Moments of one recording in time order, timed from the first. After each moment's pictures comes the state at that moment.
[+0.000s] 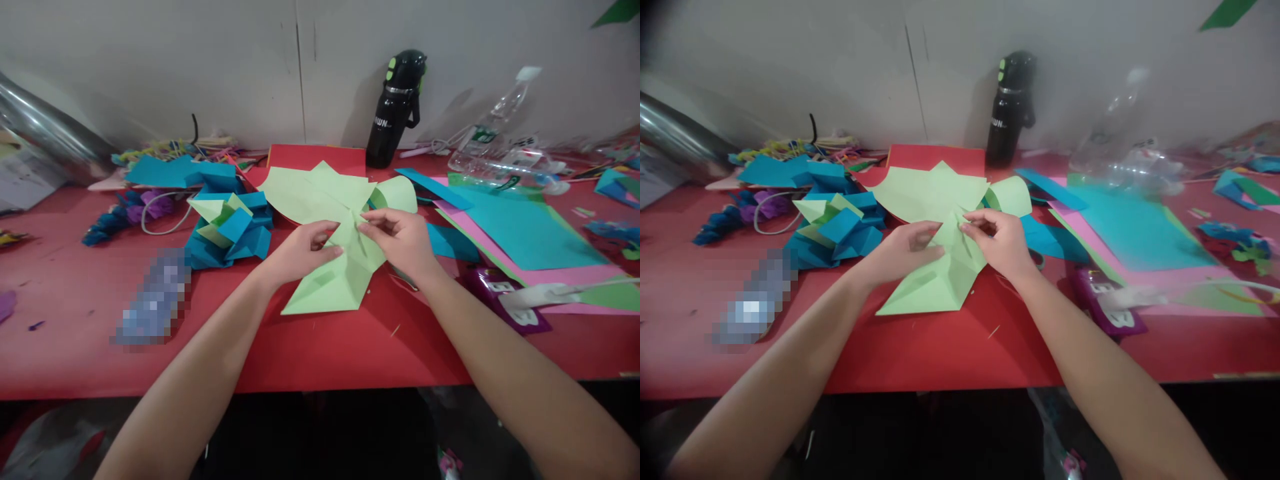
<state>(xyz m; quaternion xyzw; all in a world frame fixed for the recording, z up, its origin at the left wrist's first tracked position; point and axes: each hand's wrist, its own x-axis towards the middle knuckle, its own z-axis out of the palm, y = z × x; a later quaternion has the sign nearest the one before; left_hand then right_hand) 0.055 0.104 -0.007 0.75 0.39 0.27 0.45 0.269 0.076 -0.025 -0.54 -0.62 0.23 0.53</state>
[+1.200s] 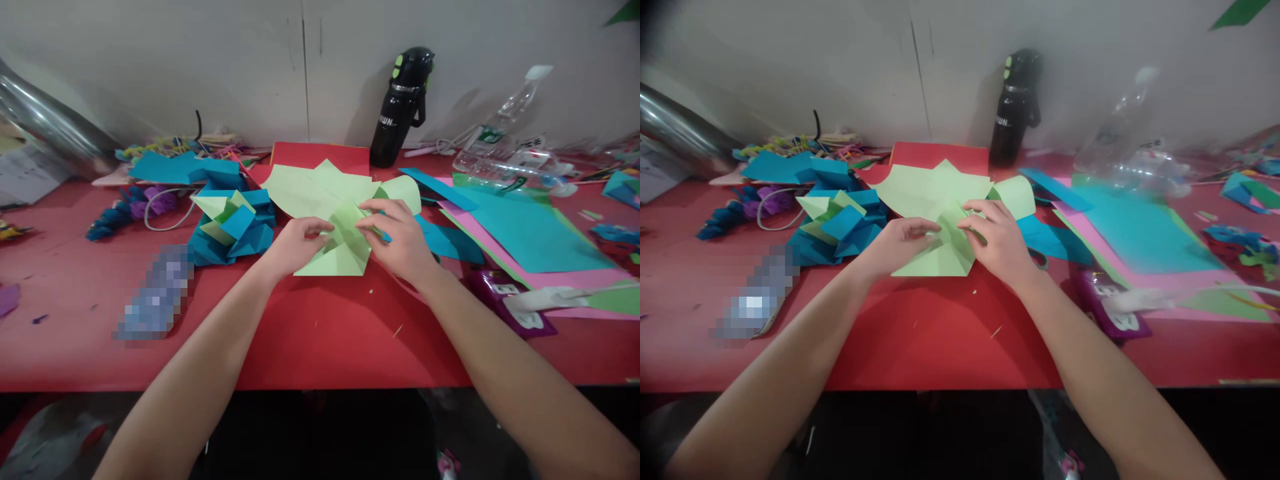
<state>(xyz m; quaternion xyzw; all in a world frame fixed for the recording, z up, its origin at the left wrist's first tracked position) 0.052 0.113 -0.005 0.73 0.46 0.27 0.42 0.272 0.076 -0.023 -0.45 -0.79 -0.02 0.41</state>
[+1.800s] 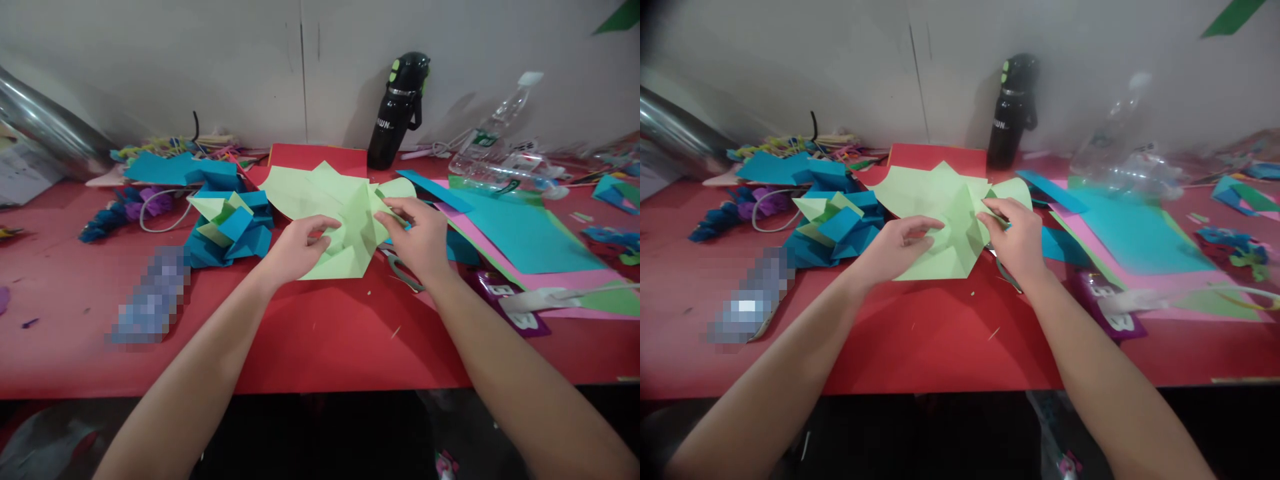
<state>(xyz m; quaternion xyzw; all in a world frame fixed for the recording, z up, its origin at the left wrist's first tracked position) 0.054 0.102 0.004 0.77 0.42 0.29 0.38 0.285 0.078 -0.018 -0.54 -0.67 -0.02 0.52</state>
